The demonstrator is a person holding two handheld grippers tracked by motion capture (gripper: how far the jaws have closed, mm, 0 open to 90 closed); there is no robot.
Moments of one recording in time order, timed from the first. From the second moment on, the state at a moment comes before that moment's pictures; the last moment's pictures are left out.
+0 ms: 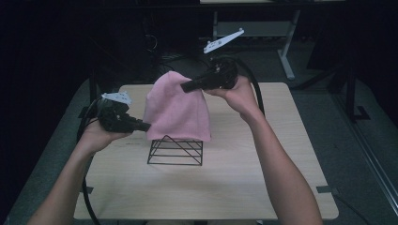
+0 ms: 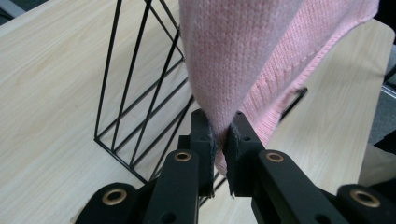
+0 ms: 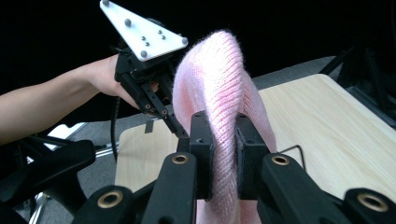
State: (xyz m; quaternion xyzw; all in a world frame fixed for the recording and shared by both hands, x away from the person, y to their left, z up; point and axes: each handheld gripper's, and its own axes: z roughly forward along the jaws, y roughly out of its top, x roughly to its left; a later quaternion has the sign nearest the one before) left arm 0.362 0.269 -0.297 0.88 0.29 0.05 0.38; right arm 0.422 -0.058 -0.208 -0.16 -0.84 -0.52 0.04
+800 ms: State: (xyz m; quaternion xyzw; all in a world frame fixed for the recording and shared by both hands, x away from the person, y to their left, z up) left arm 0.348 0.276 -0.329 0.89 0.30 0.06 0.34; right arm 0.412 -0.040 -0.245 -0.14 -0.85 -0.49 0.08
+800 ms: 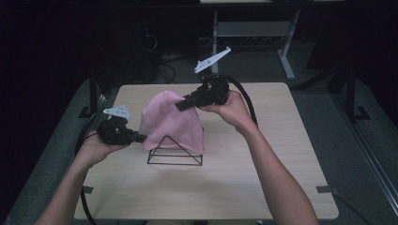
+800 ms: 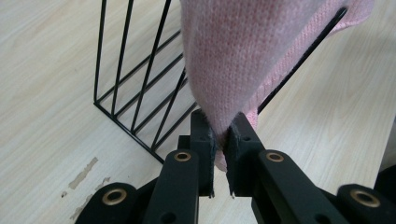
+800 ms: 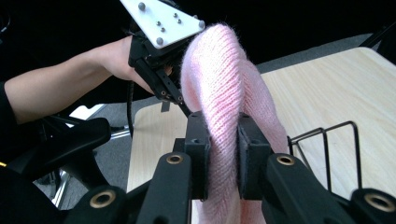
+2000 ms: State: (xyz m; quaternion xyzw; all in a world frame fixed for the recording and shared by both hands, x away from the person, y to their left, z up) left arm 0.348 0.269 -0.380 0.91 0.30 0.06 0.27; right arm 0.404 -0.023 -0.302 -0.14 -0.88 -0.44 0.13
